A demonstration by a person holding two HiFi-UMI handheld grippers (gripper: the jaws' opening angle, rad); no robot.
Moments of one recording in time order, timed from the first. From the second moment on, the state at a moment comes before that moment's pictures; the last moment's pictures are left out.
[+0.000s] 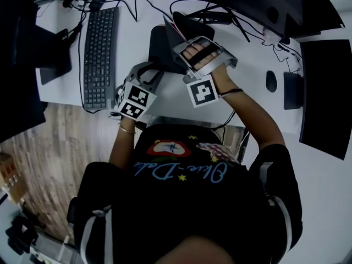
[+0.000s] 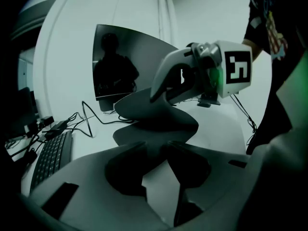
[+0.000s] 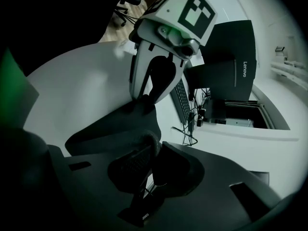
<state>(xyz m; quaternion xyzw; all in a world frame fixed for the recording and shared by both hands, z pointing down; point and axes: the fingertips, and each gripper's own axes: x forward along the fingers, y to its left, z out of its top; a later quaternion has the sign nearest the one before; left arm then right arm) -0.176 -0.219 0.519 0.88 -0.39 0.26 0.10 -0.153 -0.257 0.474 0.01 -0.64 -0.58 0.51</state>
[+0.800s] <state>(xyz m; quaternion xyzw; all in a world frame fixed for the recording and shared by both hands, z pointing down) -0.219 -0.201 0.513 0.86 -0.43 0.23 0.14 -0.178 -0.226 0.521 -0.04 -0.70 -0.52 0.50</state>
